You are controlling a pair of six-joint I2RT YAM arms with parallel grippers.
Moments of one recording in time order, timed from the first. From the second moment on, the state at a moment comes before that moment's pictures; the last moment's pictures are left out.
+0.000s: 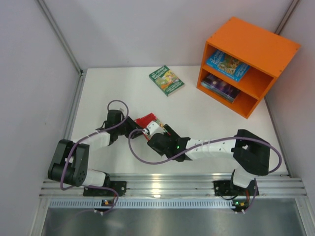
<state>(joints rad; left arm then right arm) -0.24 1.40 0.52 0.11 0.45 -1.04 1.21 1.65 0.98 -0.20 0.60 0.14</state>
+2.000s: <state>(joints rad) -0.26 1.29 0.57 -0.07 0.33 -1.13 1.41 2.07 1.12 0.24 1.16 -0.52</state>
